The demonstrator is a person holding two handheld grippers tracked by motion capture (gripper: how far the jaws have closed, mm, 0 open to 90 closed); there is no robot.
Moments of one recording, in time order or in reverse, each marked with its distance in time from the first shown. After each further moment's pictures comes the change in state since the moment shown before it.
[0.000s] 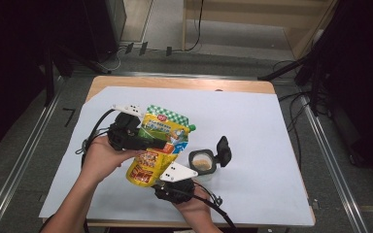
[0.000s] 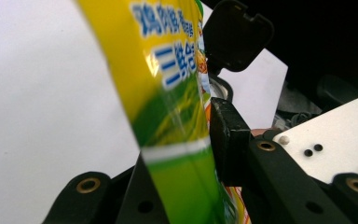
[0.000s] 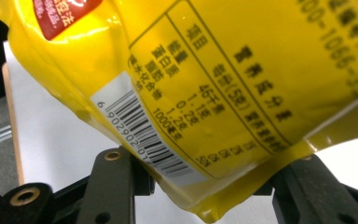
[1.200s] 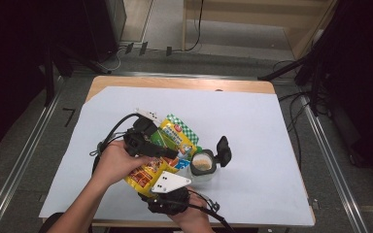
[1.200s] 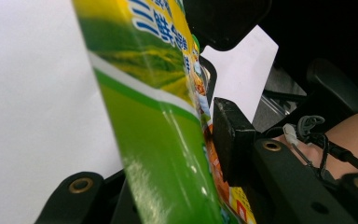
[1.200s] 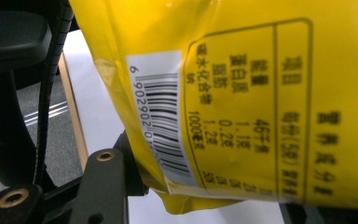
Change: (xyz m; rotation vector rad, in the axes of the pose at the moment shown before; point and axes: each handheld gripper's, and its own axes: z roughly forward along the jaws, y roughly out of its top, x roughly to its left) left arm -0.011 0.007 0.035 0.144 -0.051 -0.070; right arm 0.028 0.008 -0.010 0.039 0.106 -0.043
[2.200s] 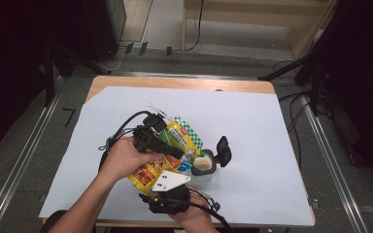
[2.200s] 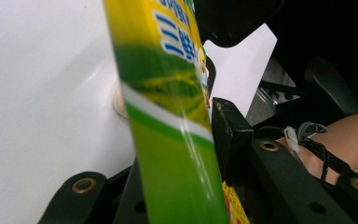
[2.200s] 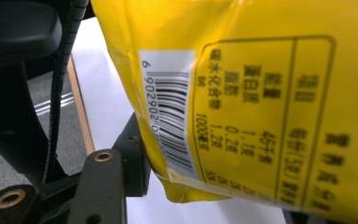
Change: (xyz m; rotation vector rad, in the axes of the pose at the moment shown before) left arm 0.002 0.022 0.016 0.112 -0.019 -0.075; right arm -0.003 0.003 -0.002 0.037 0.034 0.014
